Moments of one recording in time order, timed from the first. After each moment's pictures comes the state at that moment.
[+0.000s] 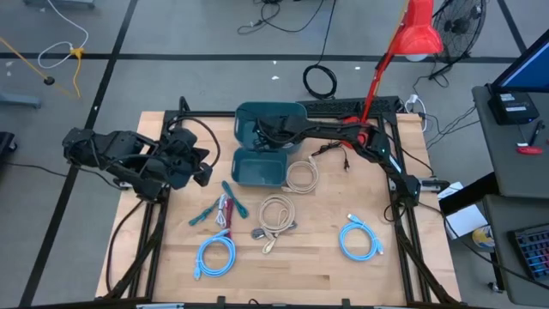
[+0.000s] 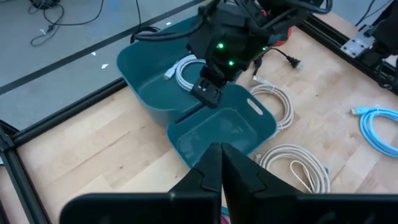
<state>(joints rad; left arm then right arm) -0.33 1.23 1.61 -1.45 -0.71 -1.05 -0.34 2.27 1.93 -0.82 0.24 0.78</state>
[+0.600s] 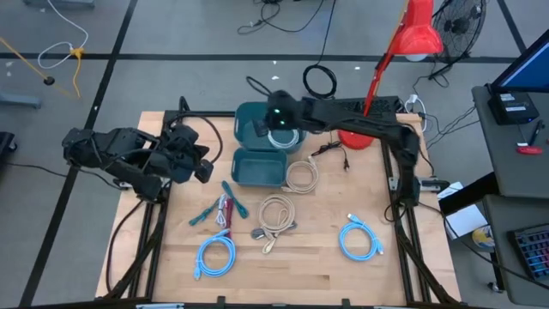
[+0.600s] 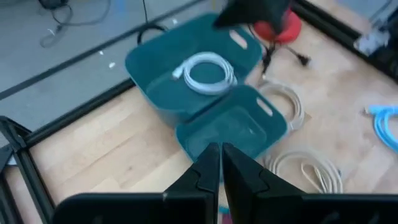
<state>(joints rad) -0.27 1.23 1.61 -1.45 -0.67 -0.99 -0.27 1.92 1.94 -0.73 0.23 0.65</state>
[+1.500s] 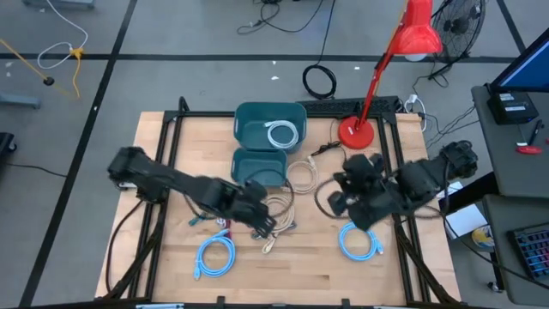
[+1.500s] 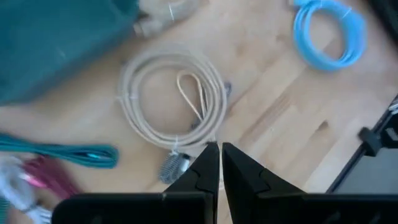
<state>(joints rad) -0.34 1.75 1.61 -0.96 -0.22 -1.17 0.53 1.55 1.92 -1.60 0.78 1.25</state>
